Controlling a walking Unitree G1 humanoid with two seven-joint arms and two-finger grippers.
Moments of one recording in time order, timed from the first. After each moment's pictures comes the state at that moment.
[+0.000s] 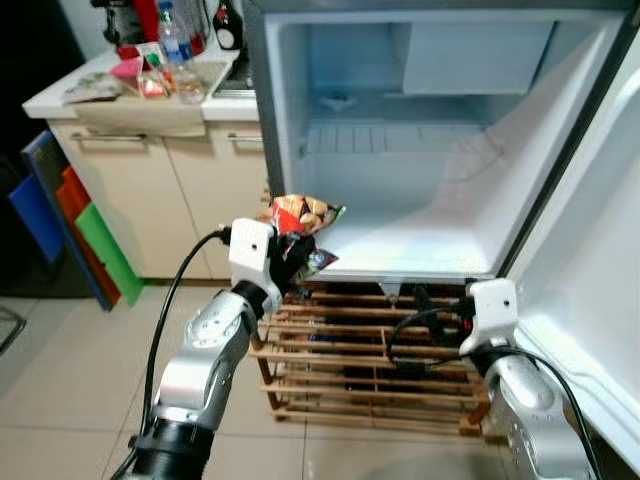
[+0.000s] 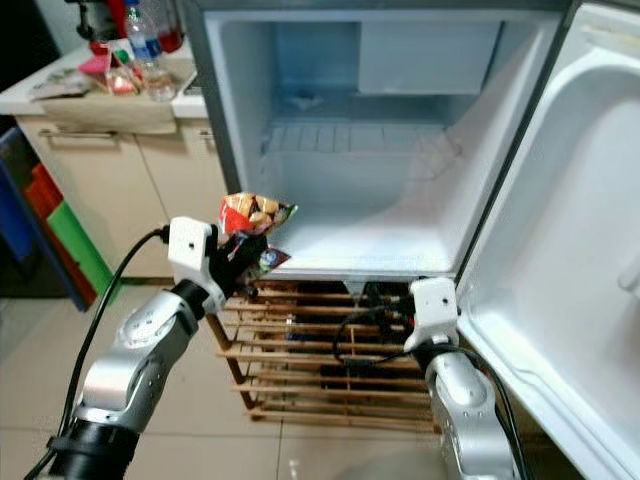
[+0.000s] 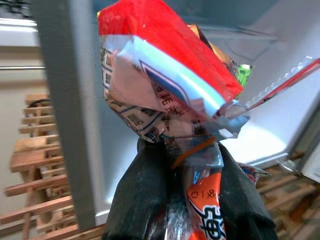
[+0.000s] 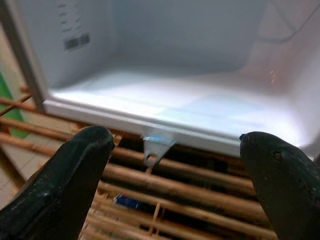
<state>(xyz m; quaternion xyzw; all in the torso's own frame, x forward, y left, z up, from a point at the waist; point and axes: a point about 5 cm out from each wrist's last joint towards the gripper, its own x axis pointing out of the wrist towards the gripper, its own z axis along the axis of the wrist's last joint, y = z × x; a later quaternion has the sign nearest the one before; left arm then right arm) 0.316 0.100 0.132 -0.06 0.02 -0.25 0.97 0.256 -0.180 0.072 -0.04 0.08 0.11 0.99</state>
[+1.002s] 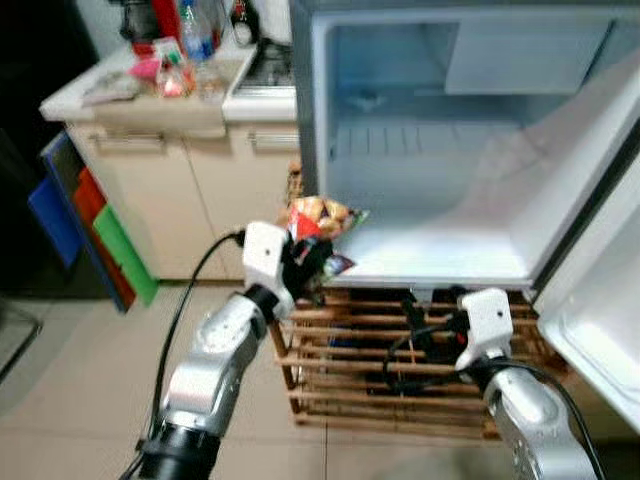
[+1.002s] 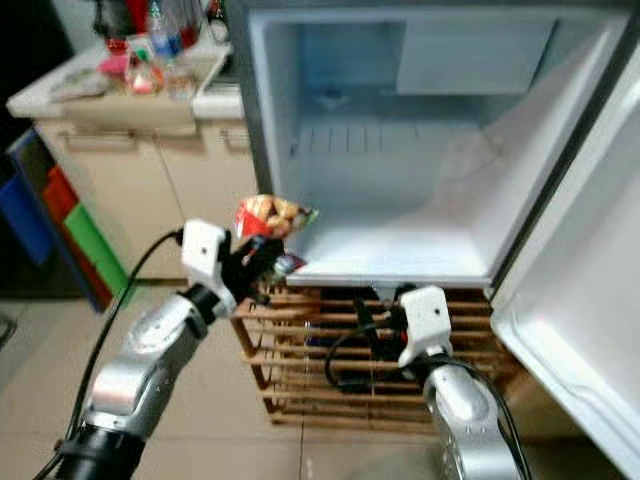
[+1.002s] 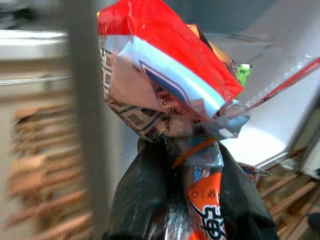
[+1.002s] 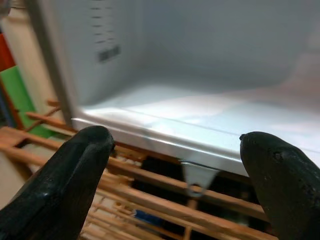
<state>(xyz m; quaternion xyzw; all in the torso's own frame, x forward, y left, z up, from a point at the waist) 0.299 0.083 0.137 -0.06 0.00 -0.31 0.95 0.245 -0.174 0.080 -0.04 0.07 0.15 0.98</state>
